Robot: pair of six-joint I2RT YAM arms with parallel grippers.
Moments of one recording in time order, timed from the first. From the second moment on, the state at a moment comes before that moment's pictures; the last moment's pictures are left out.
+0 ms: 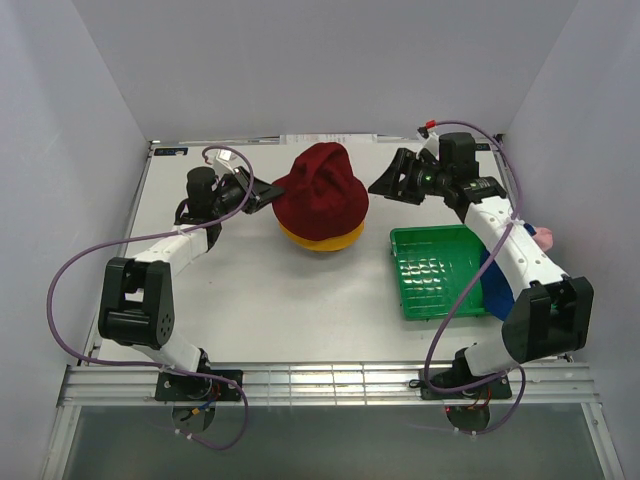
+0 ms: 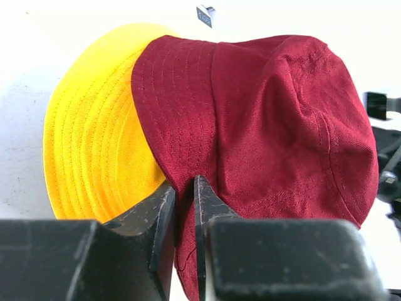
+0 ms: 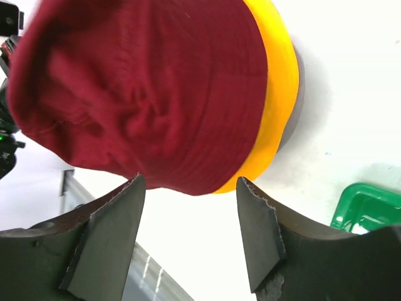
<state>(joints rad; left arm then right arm) -0.13 1.57 0.92 0.41 0.66 -0.97 0.29 1.47 1.35 -0.44 -0.51 0.47</state>
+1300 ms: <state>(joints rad) -0.11 1.57 0.89 0.41 0.64 -0.97 0.22 1.61 1.07 0.03 -0.72 0.79</state>
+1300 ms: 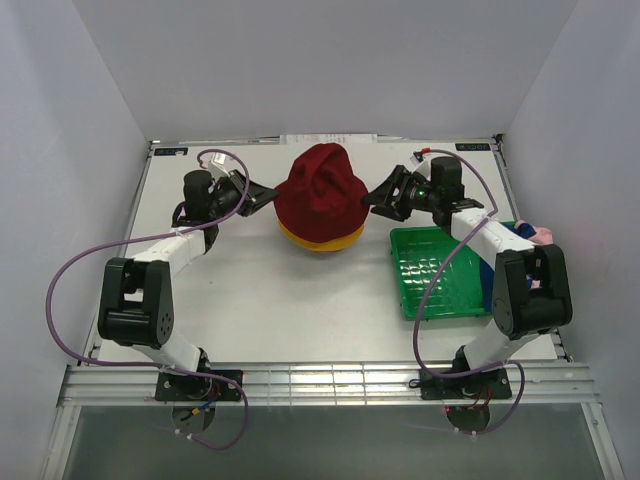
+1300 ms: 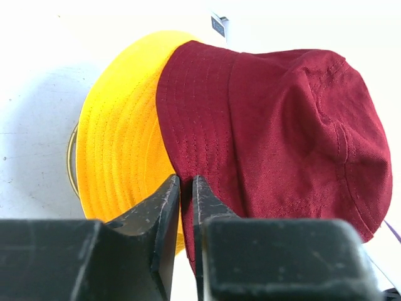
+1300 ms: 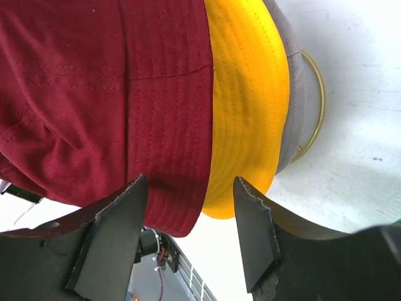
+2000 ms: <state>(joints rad) -0.11 1.58 0.87 0.41 0.64 -0.96 0.22 1.64 0.96 0.26 -0.76 0.96</state>
